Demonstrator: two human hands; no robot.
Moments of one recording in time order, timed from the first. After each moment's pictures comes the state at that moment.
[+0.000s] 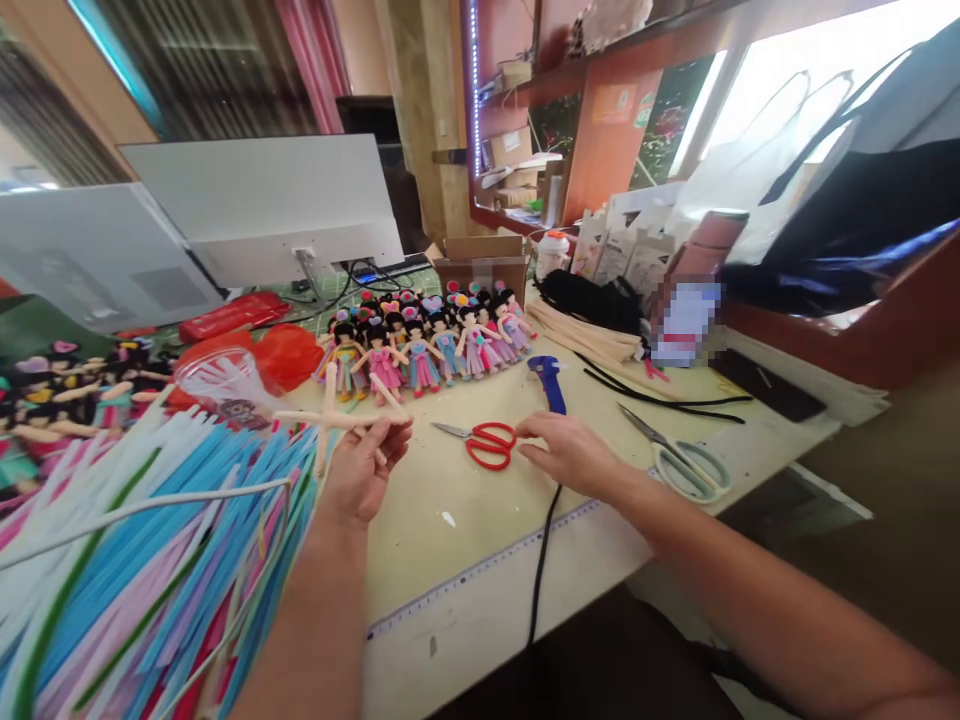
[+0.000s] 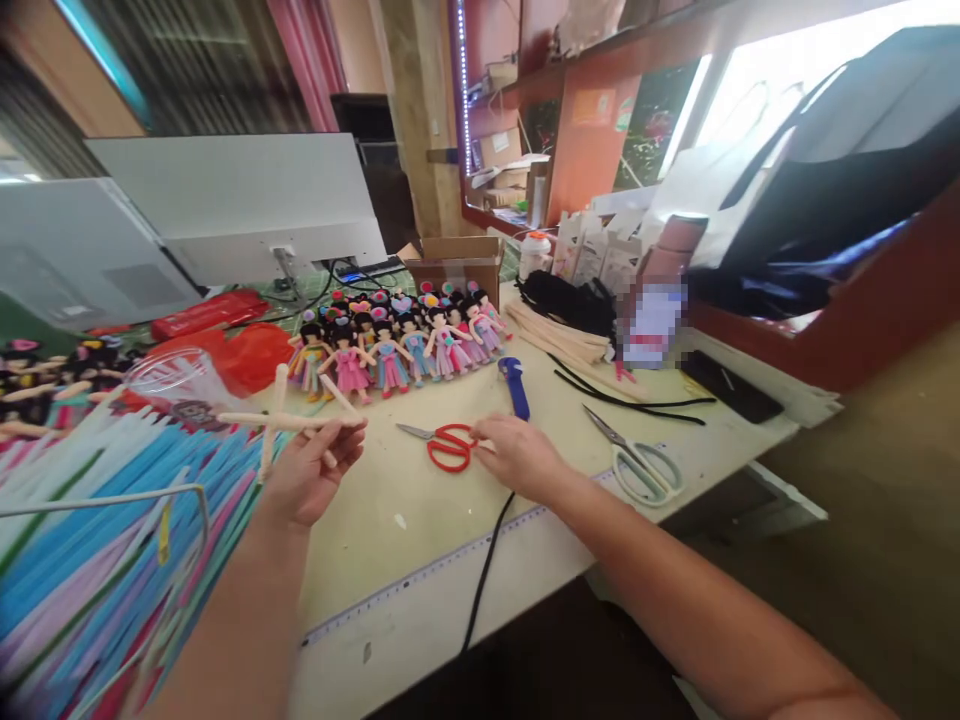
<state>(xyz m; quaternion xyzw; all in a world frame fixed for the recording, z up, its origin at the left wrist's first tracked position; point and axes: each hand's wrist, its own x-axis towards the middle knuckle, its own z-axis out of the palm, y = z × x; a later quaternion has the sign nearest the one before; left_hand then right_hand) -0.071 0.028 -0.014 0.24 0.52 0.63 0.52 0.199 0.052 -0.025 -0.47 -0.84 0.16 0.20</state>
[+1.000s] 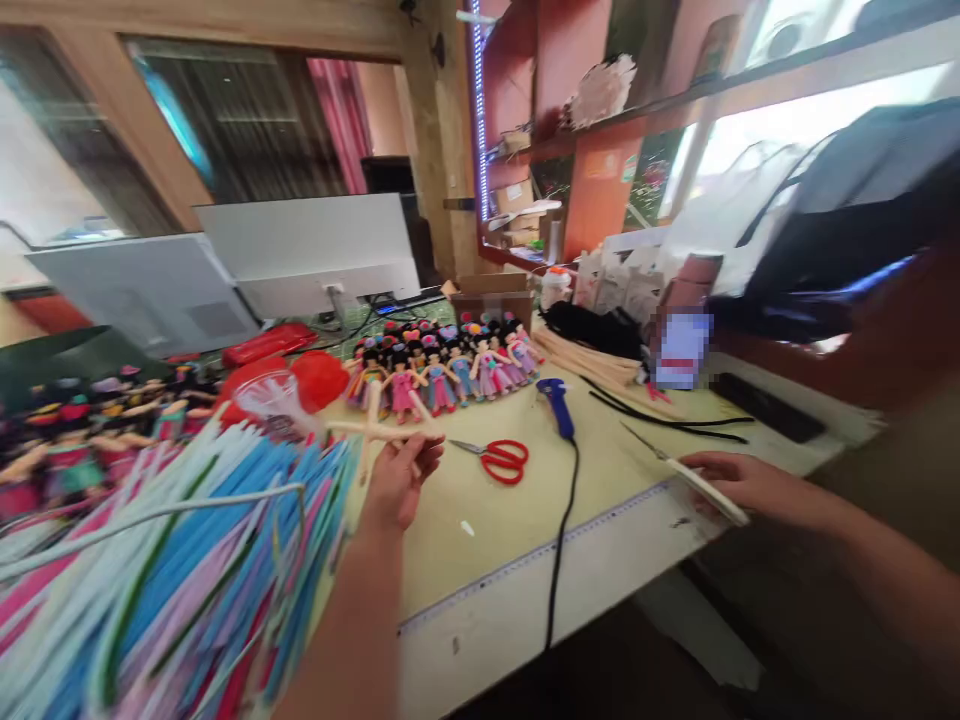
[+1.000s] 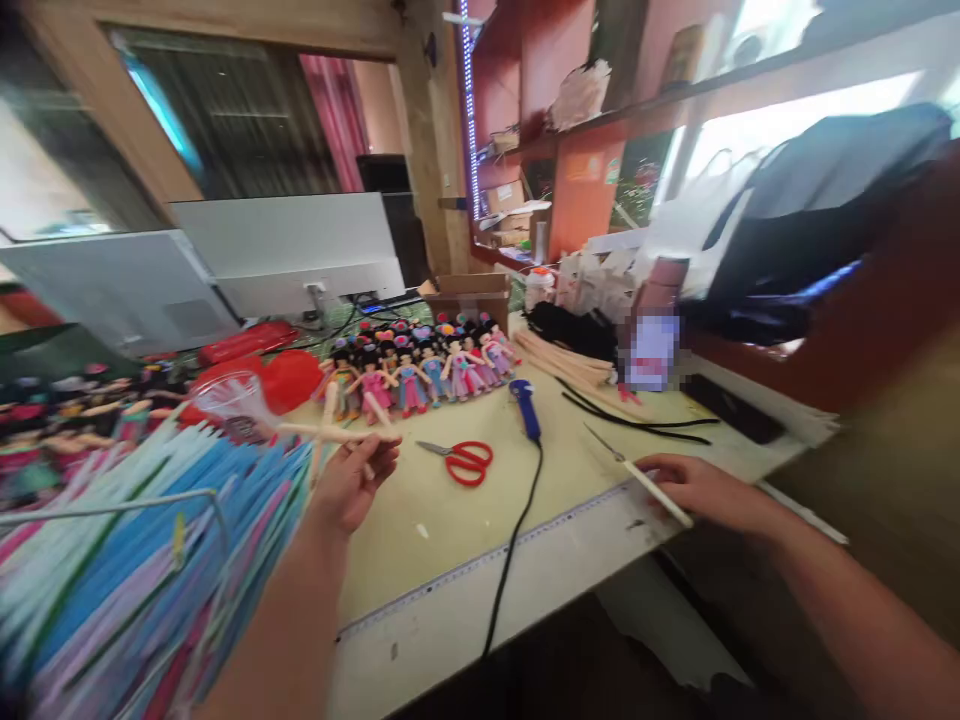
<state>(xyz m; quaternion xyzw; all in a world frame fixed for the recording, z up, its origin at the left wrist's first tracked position) -0.057 0.017 -0.006 0.23 0.49 0.64 0.55 0.368 0.004 -0.025 -0.65 -0.60 0.42 0.20</state>
